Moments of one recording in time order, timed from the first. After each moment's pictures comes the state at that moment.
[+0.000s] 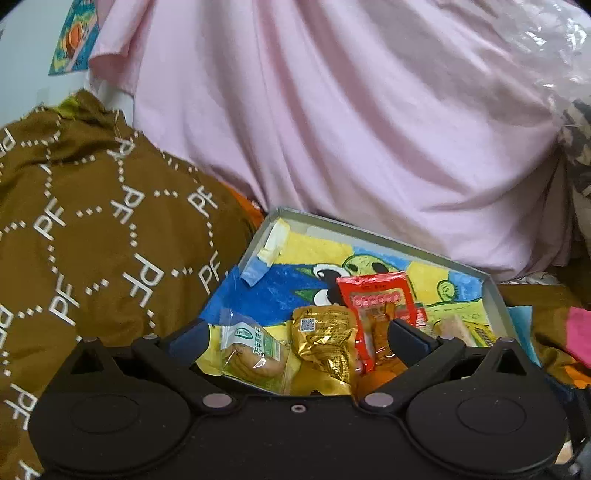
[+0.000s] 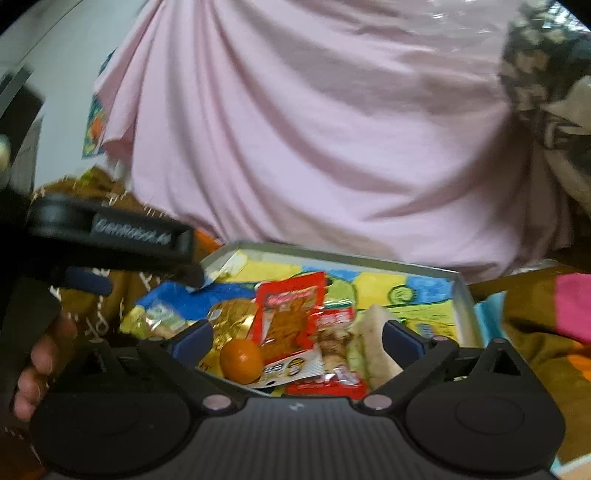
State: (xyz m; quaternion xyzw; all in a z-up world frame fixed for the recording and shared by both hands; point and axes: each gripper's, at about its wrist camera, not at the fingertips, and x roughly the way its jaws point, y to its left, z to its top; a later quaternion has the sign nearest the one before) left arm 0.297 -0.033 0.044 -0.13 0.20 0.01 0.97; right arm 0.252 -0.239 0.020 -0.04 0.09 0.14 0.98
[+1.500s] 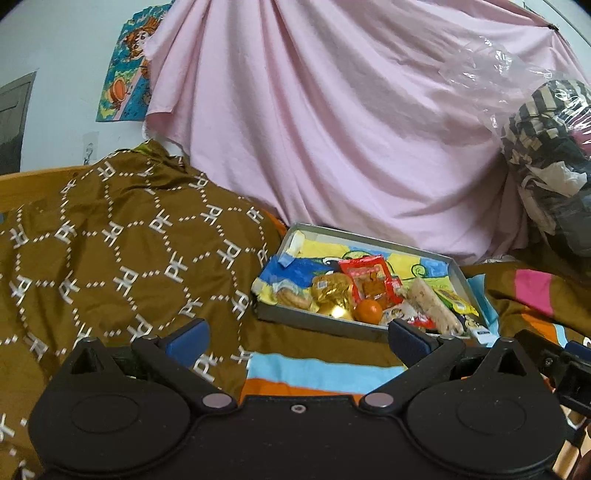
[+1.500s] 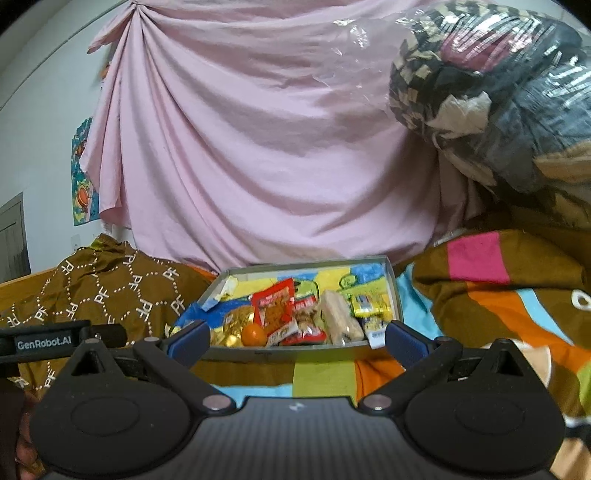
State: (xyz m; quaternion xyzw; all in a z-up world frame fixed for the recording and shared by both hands) left arm 0.106 -0.028 0.041 -0.10 0.14 0.02 0.99; right arm 0.098 -0.286 0.038 0.06 0.09 0.10 0.99
